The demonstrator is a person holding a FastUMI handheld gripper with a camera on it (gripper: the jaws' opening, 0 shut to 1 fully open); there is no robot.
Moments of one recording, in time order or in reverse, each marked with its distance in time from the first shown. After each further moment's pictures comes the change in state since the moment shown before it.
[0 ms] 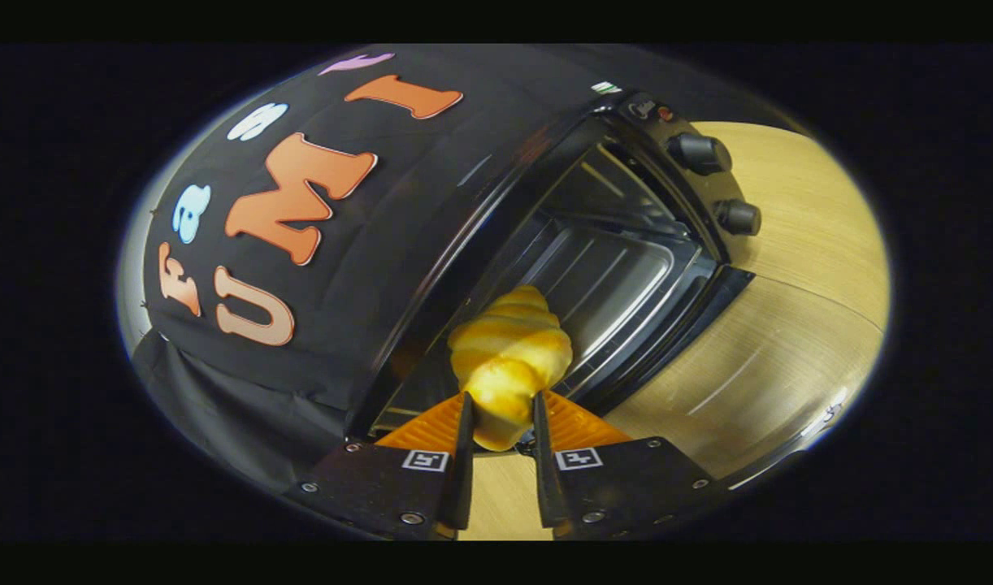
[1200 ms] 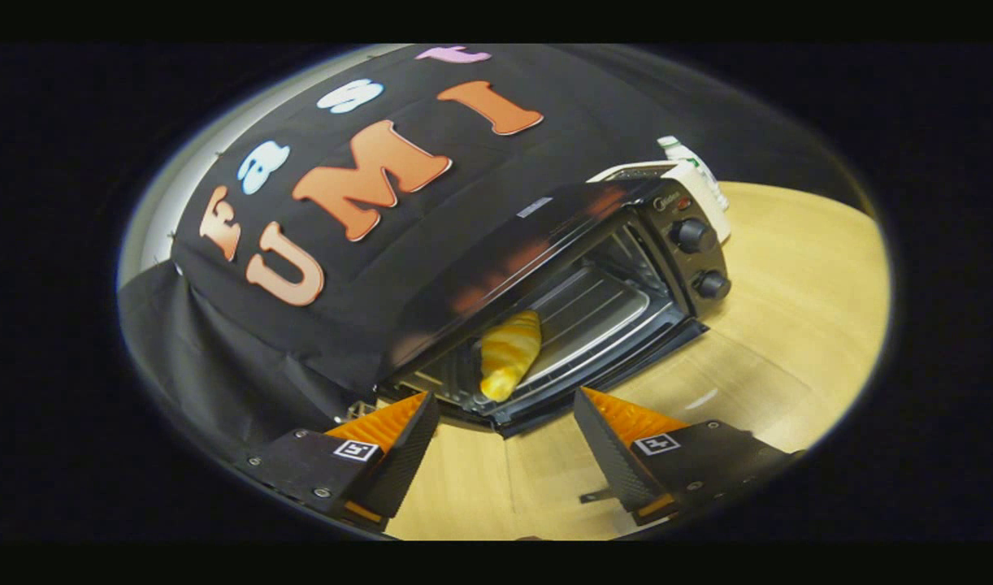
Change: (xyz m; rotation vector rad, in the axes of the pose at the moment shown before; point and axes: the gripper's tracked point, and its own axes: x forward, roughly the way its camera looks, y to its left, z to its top) arm -0.104 -0.019 0.004 -0.375 -0.053 -0.006
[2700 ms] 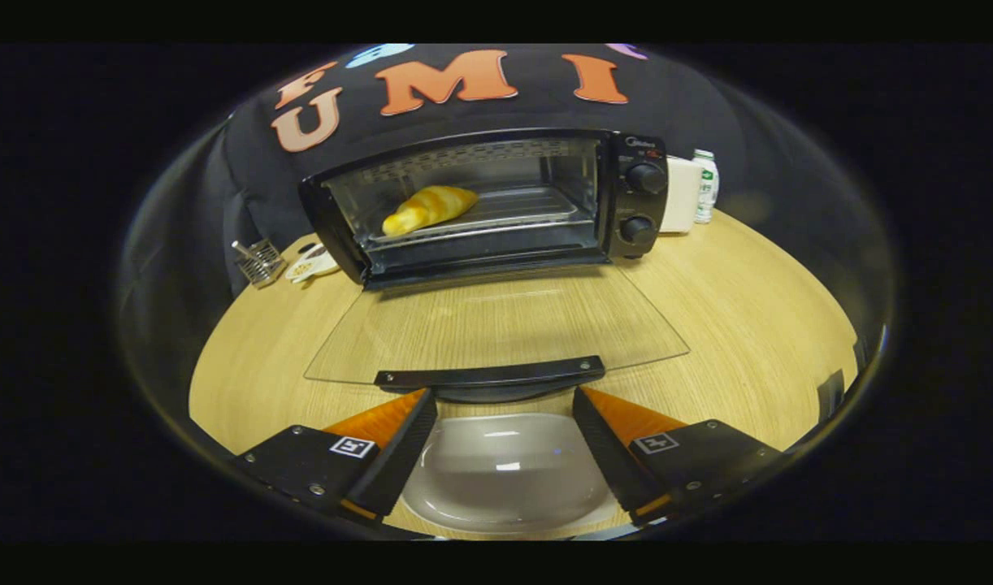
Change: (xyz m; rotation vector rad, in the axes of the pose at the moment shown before) arm -0.043 -0.110 -0.096 -0.439 0.245 -0.205
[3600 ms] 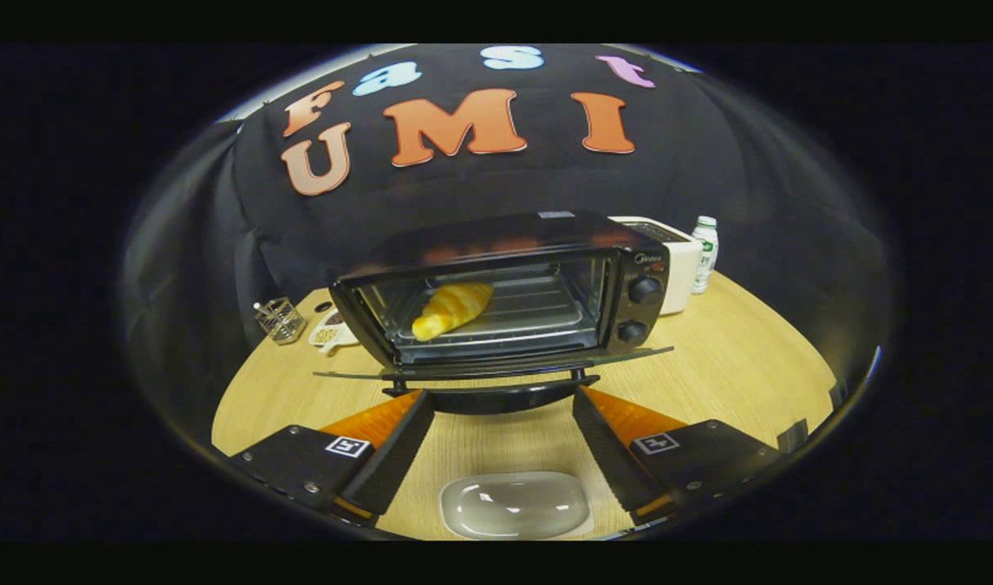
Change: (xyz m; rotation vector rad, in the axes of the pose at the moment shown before) arm -0.047 0.026 0.113 -0.022 -0.228 0.007
